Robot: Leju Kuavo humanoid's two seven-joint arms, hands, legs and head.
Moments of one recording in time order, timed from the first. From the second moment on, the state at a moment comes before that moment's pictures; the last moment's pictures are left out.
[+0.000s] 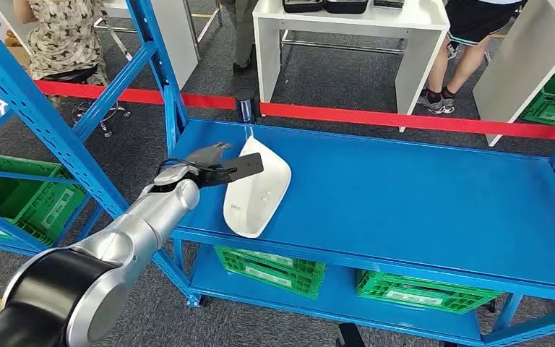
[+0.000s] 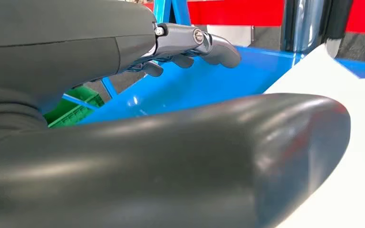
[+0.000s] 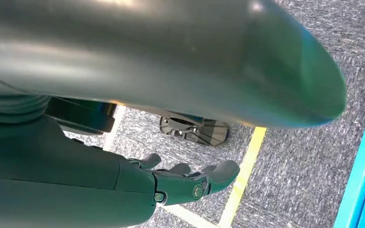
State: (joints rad) left arm -0.98 -0.16 -0.16 -0.30 -1.01 -0.08 -0.10; right arm -0.21 0.29 -0.78 -0.21 1.06 -0.15 -0.02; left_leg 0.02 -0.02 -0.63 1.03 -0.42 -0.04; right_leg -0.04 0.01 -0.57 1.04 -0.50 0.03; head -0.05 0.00
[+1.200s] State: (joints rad) left arm -0.96 -0.17 -0.16 -0.30 -1.01 -0.07 -0.11; right arm -0.20 0.28 -0.78 -0.21 1.06 -0.15 -0.02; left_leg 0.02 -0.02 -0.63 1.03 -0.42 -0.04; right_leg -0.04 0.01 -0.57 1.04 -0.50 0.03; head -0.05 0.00
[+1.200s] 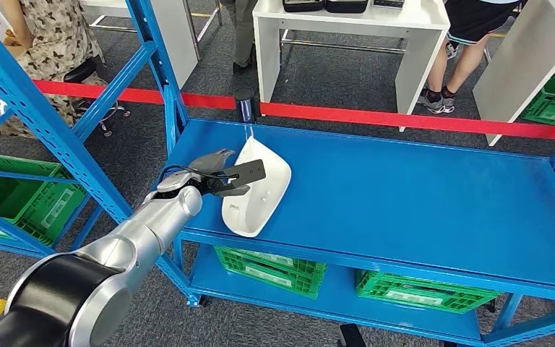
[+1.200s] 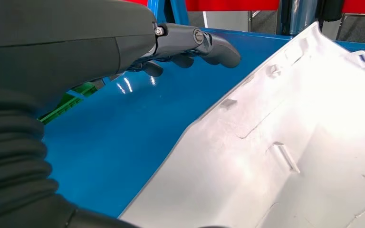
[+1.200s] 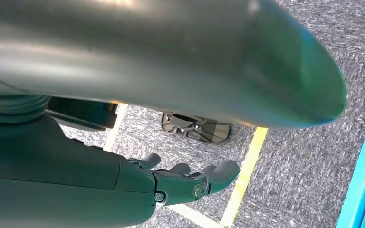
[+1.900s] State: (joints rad) left arm -0.96 -0.17 -0.15 -0.30 -1.01 -0.07 -0.13; right arm -0.20 0.28 -0.78 -0.20 1.06 -0.15 -0.02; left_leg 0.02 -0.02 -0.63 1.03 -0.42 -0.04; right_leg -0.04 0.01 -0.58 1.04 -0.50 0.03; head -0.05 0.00
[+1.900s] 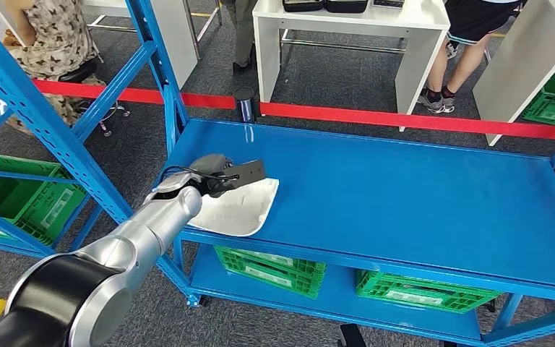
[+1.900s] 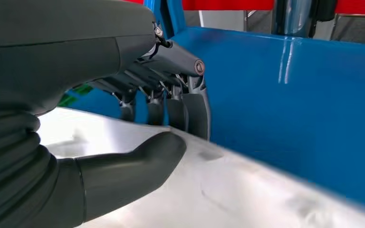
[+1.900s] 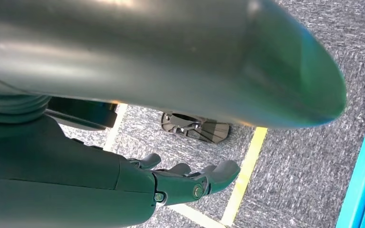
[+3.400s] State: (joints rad) left arm -0.95 -0.18 -0.15 -0.30 -1.01 -0.07 -0.14; right arm -0.20 0.28 -0.78 -0.21 1.06 -0.16 -0.02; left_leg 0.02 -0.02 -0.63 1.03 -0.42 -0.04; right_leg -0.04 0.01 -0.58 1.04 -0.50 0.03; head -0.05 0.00
